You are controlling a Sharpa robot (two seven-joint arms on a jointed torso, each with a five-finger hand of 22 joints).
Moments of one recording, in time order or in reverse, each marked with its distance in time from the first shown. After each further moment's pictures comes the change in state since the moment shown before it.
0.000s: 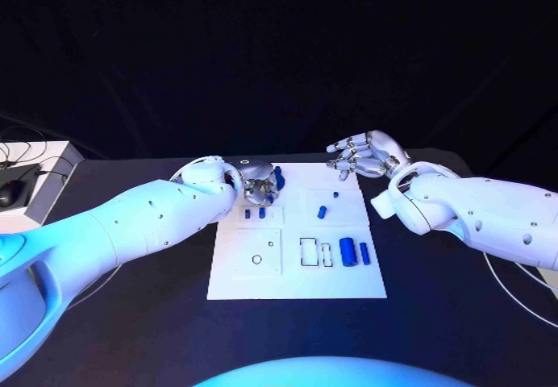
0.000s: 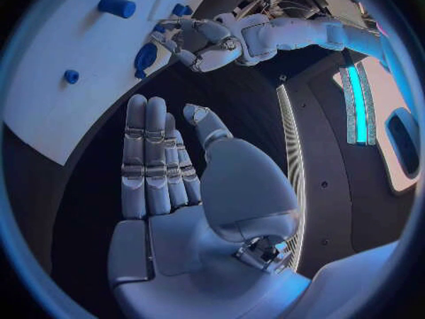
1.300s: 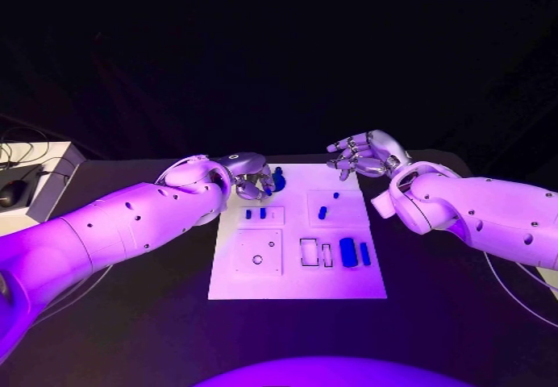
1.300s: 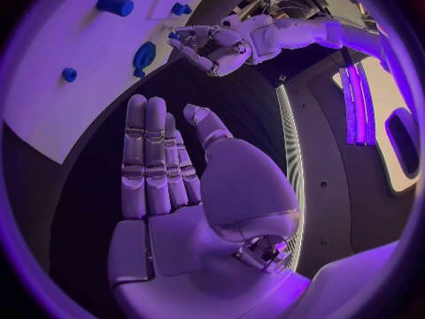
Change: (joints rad) left arm -0.009 -0.102 0.032 0.116 0.058 -0.099 0.034; left_hand 0.002 0.026 0.015 -0.032 -0.003 0.053 0.000 -0.003 -0.002 0.065 -0.019 -0.012 0.001 0.055 -0.020 -0.028 0.047 -0.006 0.020 -0.020 0.016 0.011; right arm 0.001 -0.002 0.000 -0.001 0.000 0.000 0.000; right_hand 0.000 0.000 0.000 0.000 0.000 -0.002 -0.002 0.000 0.000 -0.003 -0.002 0.000 0.000 0.000 0.000 0.000 0.000 0.000 0.000 0.000 0.000 0.000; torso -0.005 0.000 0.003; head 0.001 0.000
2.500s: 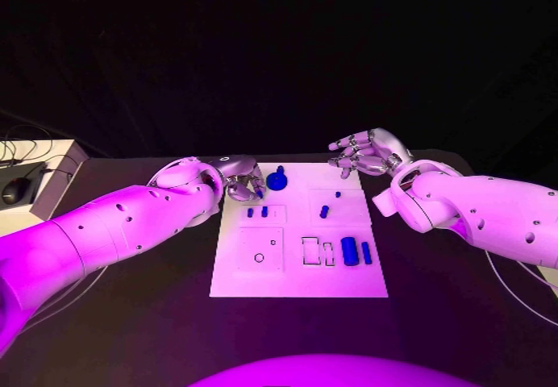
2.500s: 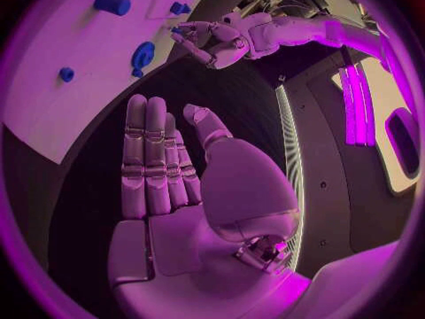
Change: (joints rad) left arm -0.019 -0.027 0.006 -0.006 0.012 0.016 -0.021; left_hand 0.000 0.000 0.000 0.000 0.000 -0.003 0.002 0.000 0.000 -0.004 0.004 0.000 -0.001 0.000 0.000 -0.004 0.010 0.007 -0.004 0.004 0.000 0.000; right arm 0.000 0.001 0.000 -0.002 0.000 0.000 0.000; right_hand 0.000 0.000 0.004 -0.004 0.000 0.004 0.001 0.000 -0.001 0.002 0.002 0.000 0.000 0.000 0.000 0.000 0.000 0.000 0.000 0.000 0.000 0.006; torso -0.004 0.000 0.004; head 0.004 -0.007
